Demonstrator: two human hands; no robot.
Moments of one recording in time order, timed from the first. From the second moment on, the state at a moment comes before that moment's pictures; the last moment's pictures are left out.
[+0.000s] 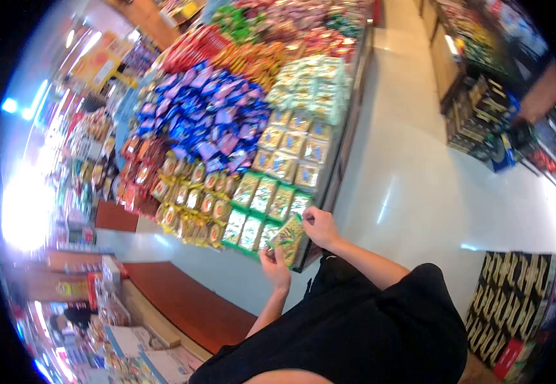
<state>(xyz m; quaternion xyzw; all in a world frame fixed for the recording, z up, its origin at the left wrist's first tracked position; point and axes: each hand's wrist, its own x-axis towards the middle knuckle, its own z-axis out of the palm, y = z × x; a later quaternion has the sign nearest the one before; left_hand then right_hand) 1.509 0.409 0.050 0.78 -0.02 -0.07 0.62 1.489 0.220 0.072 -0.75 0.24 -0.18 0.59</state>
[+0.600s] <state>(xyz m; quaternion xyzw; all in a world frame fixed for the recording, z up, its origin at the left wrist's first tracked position) 1.124 0.134 0.059 0.56 -0.58 -0.46 0.38 0.937 0.152 0.026 -0.11 0.64 -0.56 0.51</state>
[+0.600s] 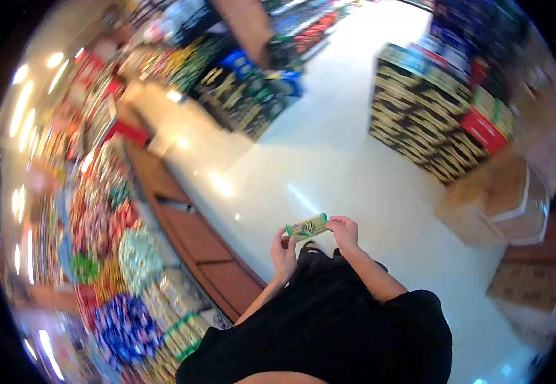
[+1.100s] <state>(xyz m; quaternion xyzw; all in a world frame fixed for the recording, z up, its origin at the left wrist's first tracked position) 0.809 0.037 0.039 0.36 -0.76 -0.53 0.11 0.689 0.180 -0.019 0.04 0.70 -0.68 0.19</state>
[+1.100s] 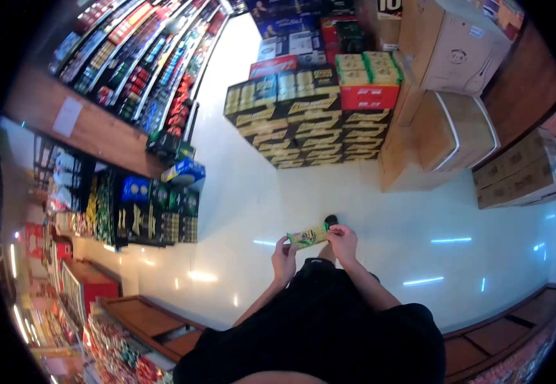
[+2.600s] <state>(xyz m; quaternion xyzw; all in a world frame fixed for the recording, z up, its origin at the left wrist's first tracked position) 0.017 -0.096 0.038 0.25 -0.90 -0.35 0.08 -0.040 0.071 0.053 -0.14 0.90 -0.41 0.05</state>
